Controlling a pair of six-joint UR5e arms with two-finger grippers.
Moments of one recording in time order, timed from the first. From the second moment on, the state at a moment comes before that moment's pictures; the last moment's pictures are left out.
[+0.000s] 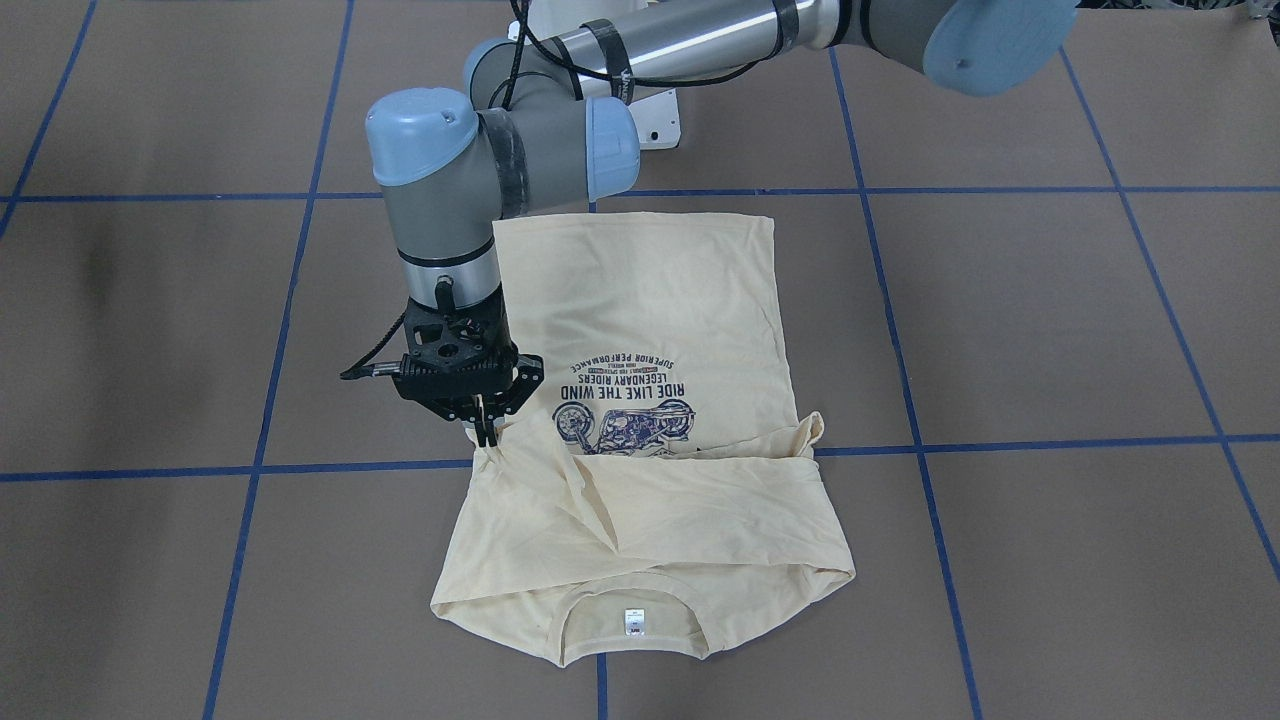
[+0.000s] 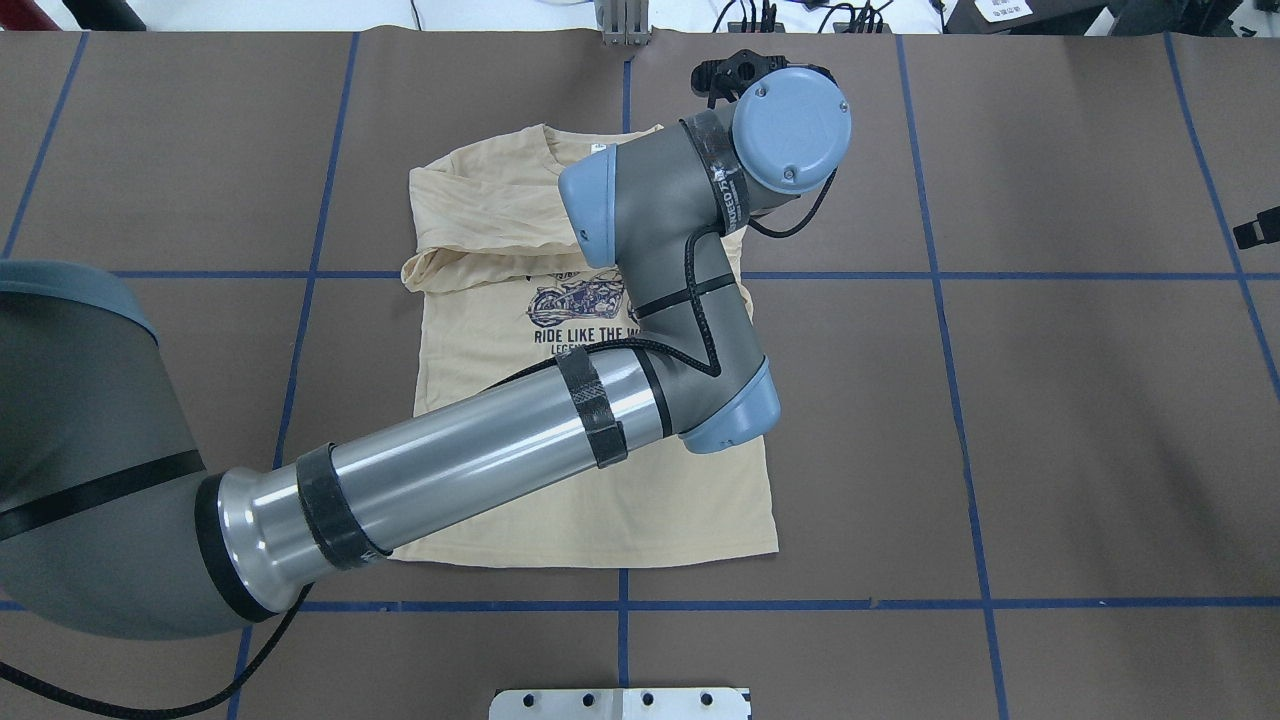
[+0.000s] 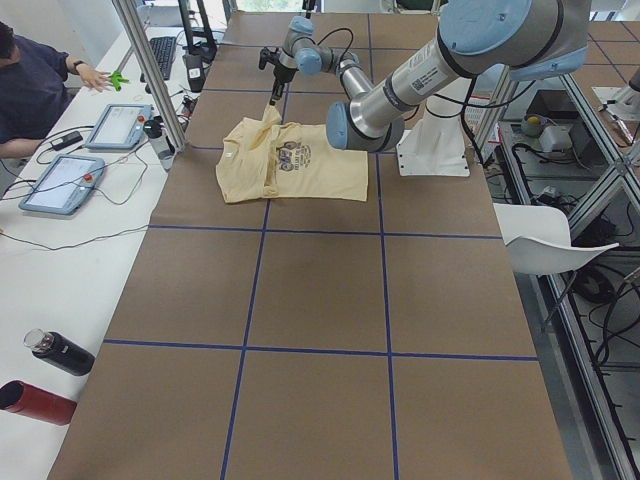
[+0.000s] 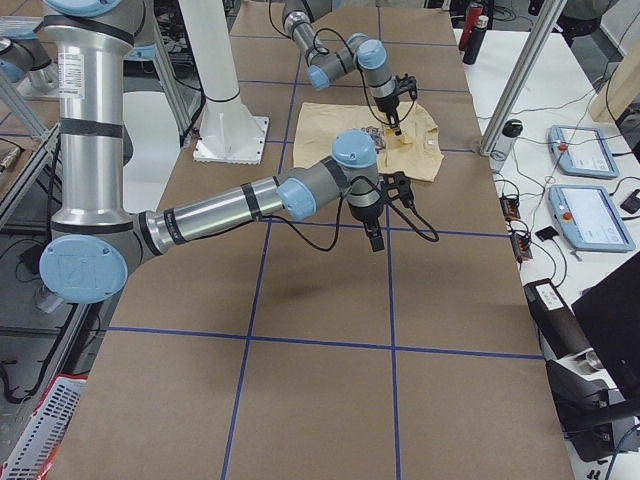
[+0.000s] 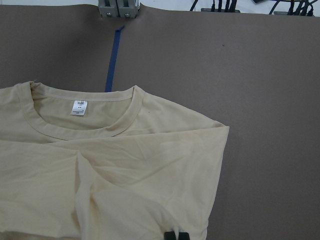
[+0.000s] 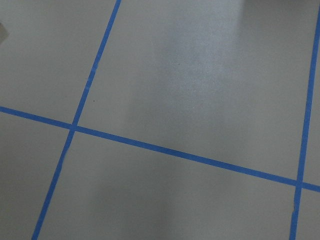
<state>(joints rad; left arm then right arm) -0.54 -2.85 -0.99 -1.76 -1.52 -1.31 1.33 -1.62 1.96 -1.34 2.28 0.32</state>
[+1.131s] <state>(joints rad) -0.56 -2.53 -1.56 -1.64 -1.58 -1.05 1.28 -1.57 2.01 -1.34 2.27 0.53</state>
